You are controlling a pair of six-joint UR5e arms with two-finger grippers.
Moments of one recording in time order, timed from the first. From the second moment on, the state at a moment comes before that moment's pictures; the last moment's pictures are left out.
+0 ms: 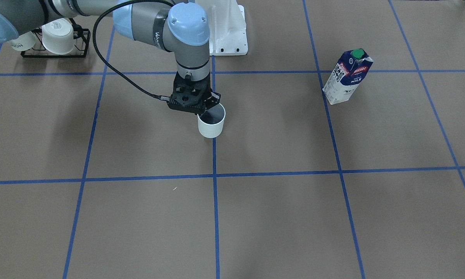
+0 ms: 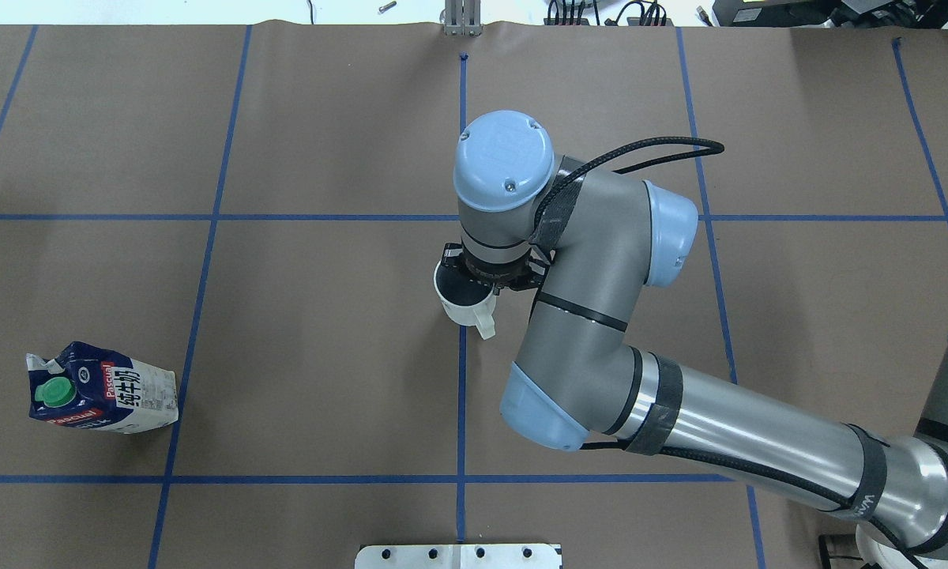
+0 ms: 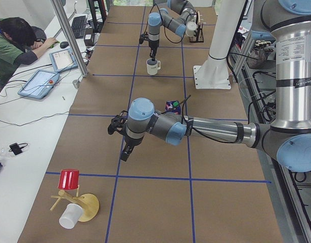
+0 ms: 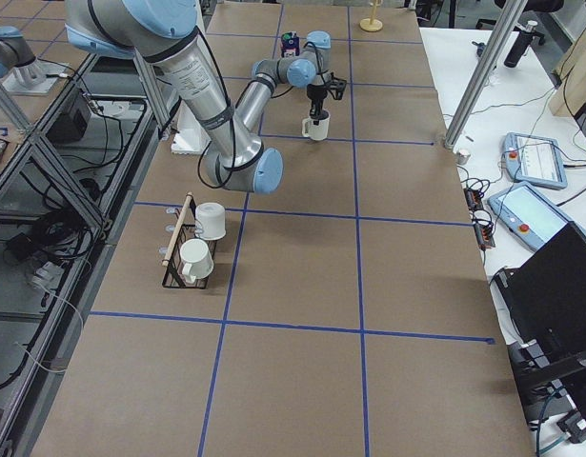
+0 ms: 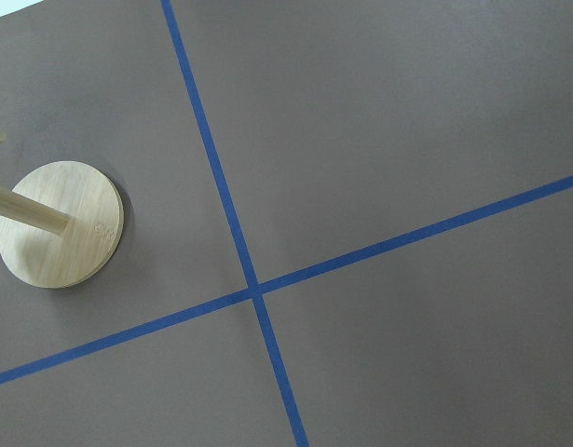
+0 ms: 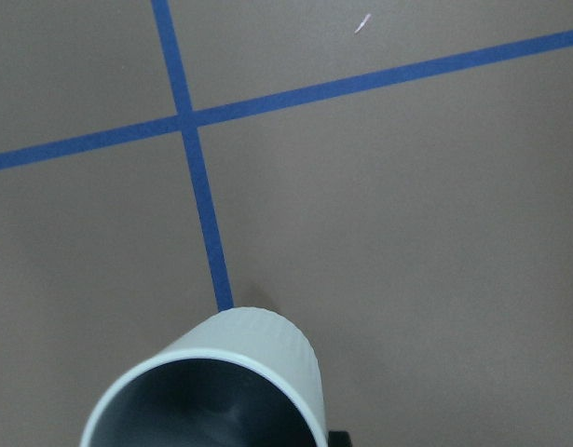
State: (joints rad) left arm -1.50 -1.46 -1.78 -1.89 -2.28 -0.02; right arm 0.52 -0.75 1.64 -1.76 1.88 1.40
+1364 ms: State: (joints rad) left arm -1.49 -1.49 -1.81 -1.91 -2.31 -0.06; right arm 0.70 -0.77 1.73 -1.66 1.95 1.27
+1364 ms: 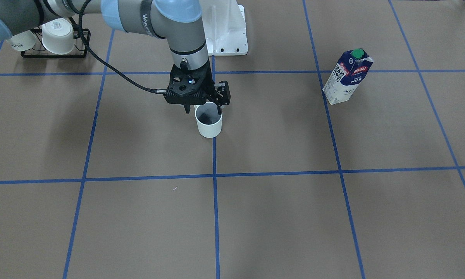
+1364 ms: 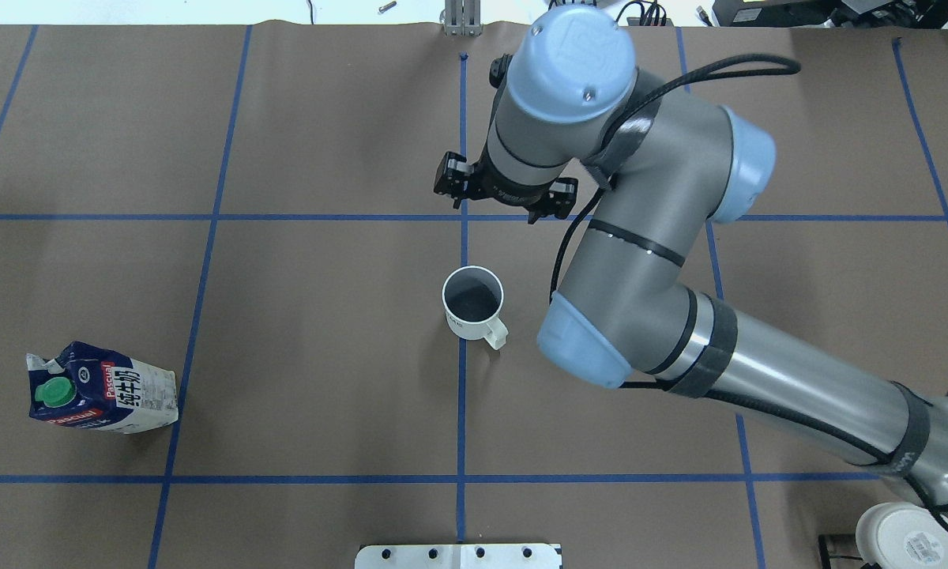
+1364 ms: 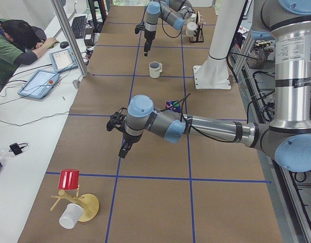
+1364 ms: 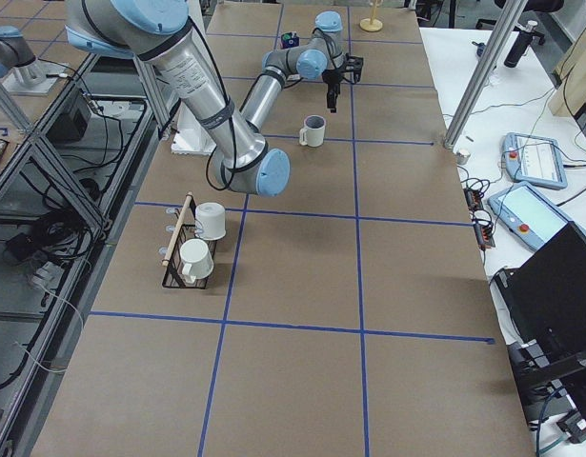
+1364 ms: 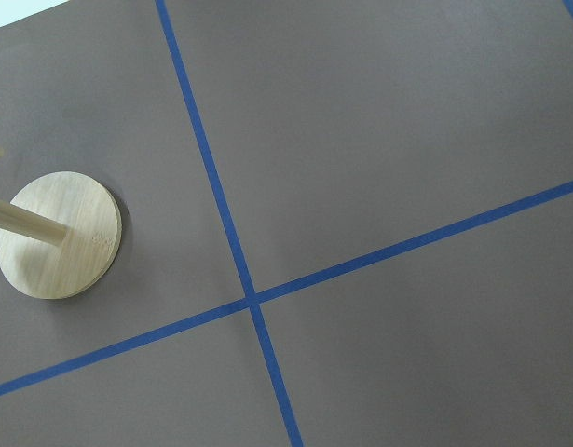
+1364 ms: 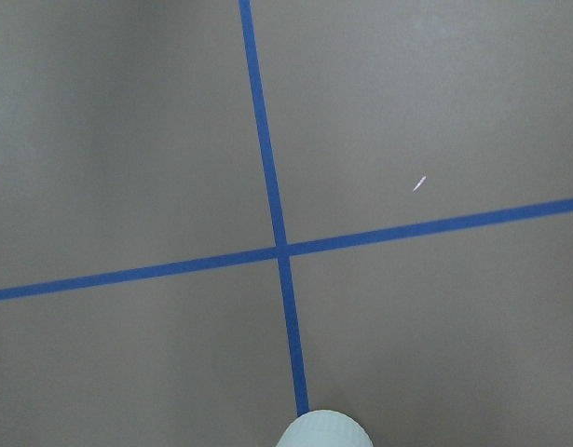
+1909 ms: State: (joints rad) left arm -1.48 -1.49 -1.84 -2.17 -2.48 -0.28; right arm 1.02 -0.95 1.73 -1.66 2.15 0.70
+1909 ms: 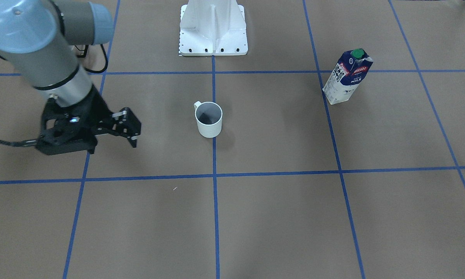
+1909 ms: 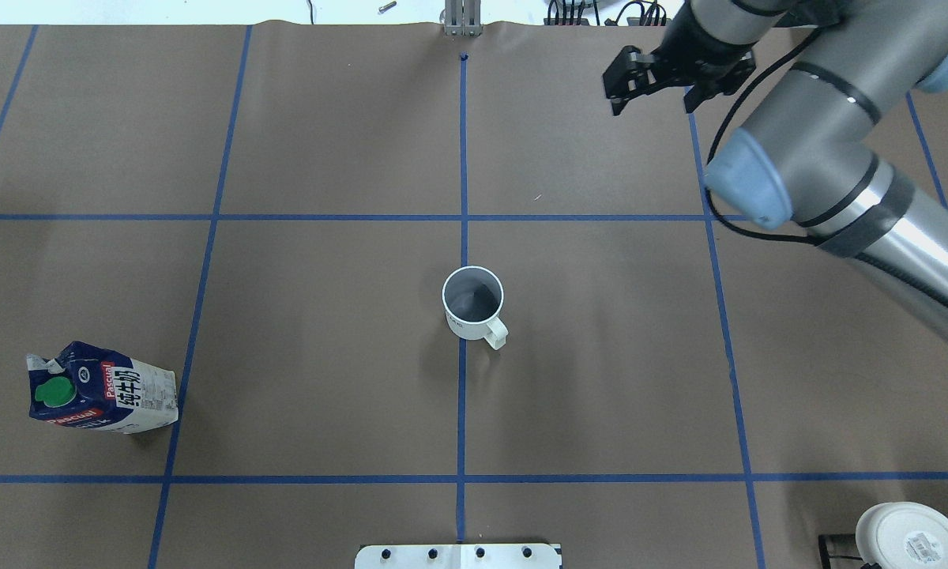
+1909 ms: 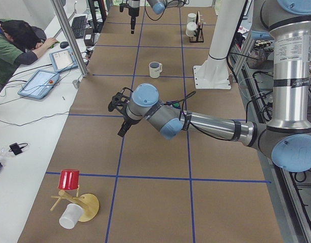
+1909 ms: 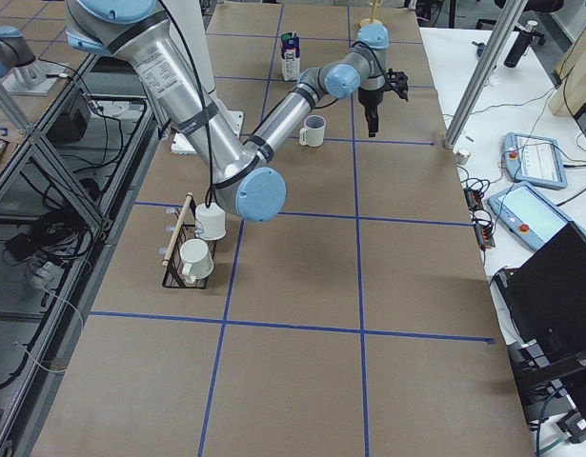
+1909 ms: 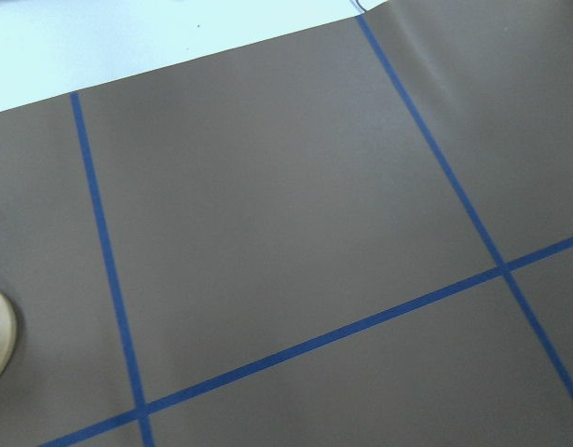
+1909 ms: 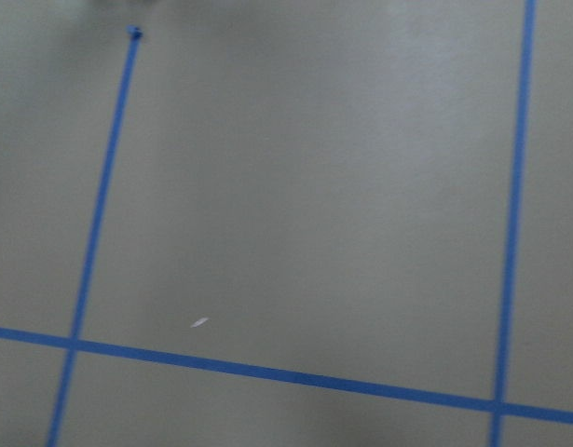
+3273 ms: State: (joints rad) left arm -0.98 -1.44 -2.29 -1.72 -2.15 -0.83; right arm 1.64 -1.65 1.68 -1.66 2.26 -0.30
